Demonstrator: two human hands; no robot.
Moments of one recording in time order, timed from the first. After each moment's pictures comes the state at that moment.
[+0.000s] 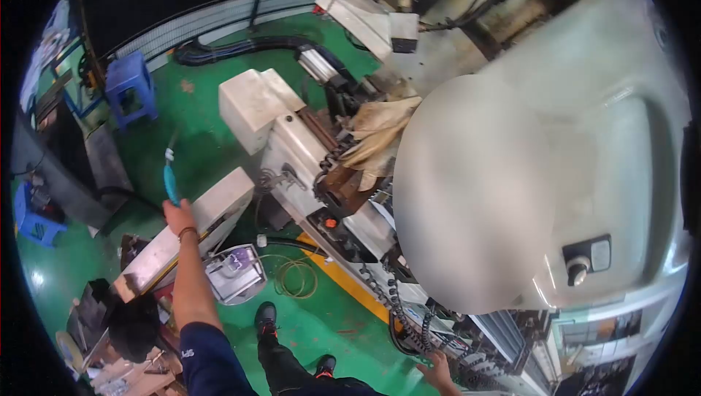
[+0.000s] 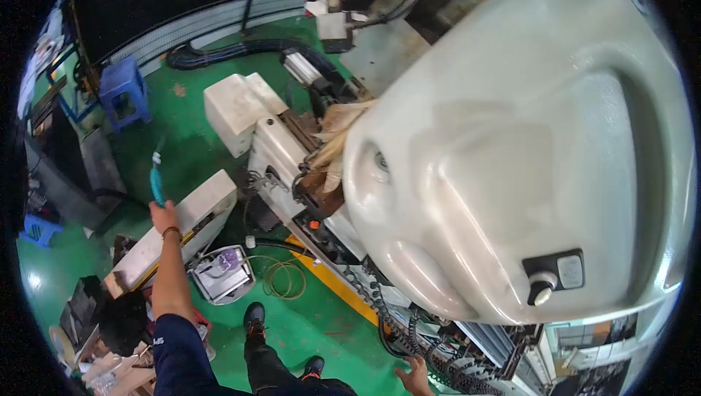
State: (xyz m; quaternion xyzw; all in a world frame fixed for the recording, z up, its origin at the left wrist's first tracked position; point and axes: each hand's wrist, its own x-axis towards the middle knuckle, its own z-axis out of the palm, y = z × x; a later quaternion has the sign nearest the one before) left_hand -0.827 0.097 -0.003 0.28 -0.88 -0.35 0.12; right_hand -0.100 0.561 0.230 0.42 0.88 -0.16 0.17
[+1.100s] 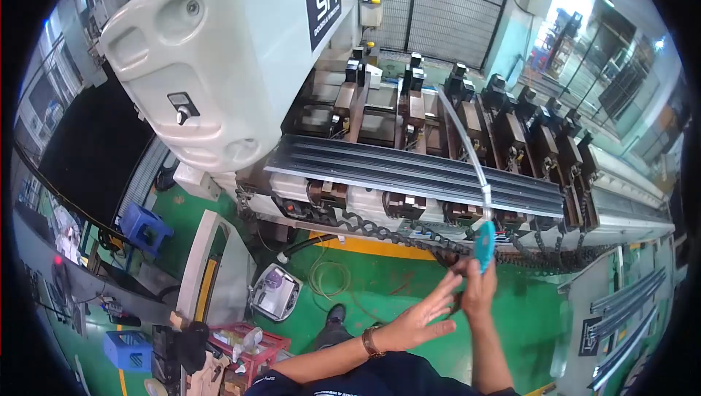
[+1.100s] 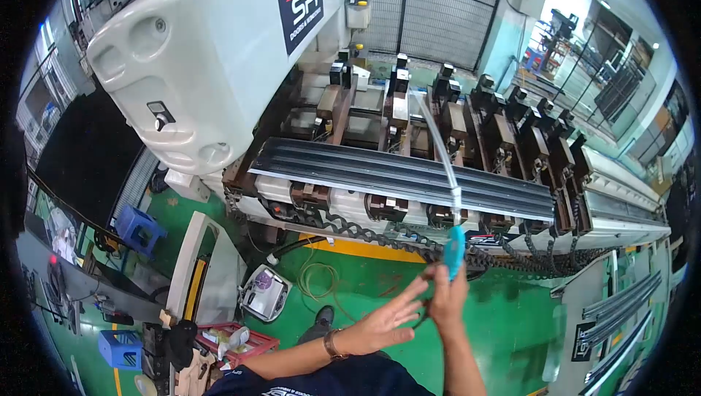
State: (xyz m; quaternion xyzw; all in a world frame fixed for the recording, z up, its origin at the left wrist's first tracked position) left_hand -0.092 0.405 0.414 -0.41 -0.26 -0.58 -0.65; right_hand 0.052 0.528 0.416 0.41 0.68 -0.41 -0.46
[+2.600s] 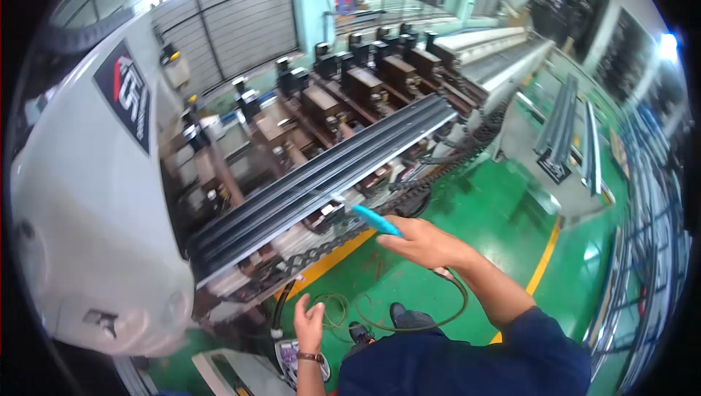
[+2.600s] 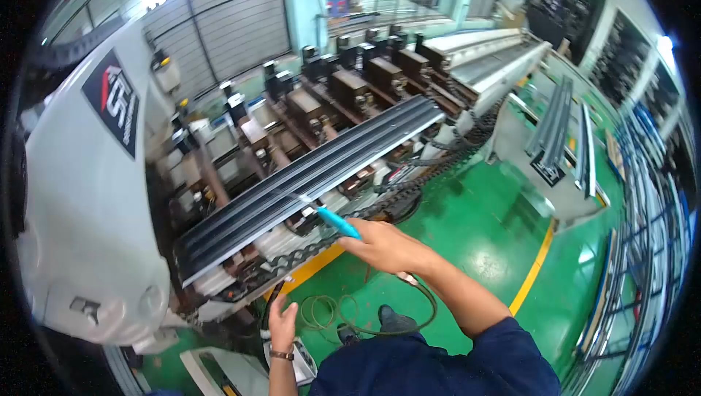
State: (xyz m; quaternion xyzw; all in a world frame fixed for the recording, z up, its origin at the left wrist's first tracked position) left_hand -0.339 0.411 0.249 -0.39 -0.61 -0.47 -0.51; right_hand -0.039 0.529 0.527 0.57 0.69 -0.41 -0.17
